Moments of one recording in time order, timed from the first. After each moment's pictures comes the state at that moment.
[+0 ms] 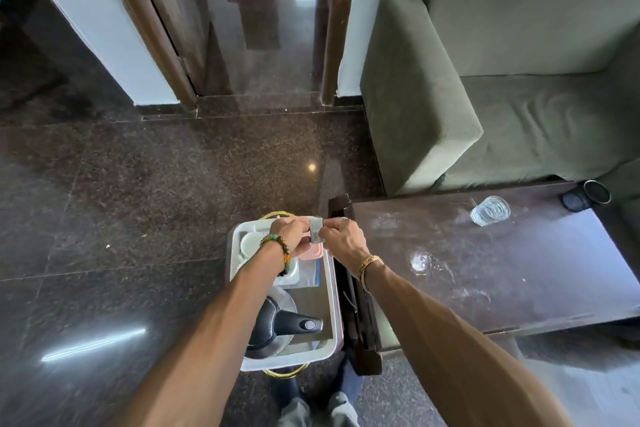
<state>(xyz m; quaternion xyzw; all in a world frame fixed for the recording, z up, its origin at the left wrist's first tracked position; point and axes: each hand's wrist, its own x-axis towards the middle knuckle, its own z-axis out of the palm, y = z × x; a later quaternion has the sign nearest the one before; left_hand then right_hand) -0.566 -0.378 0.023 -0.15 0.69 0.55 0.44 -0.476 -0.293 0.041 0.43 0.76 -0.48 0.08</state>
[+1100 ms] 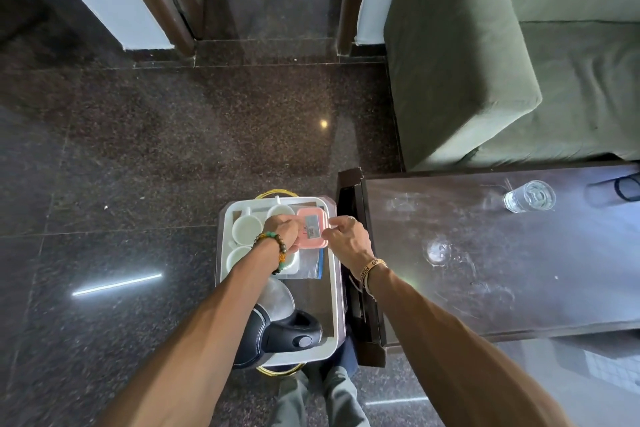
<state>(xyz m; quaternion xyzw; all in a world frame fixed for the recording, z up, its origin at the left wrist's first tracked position) -0.590 -0.369 -0.065 -0.18 0.76 0.44 0.44 -0.492 -0.266 -0.069 0.46 0.72 -0.50 0.14</state>
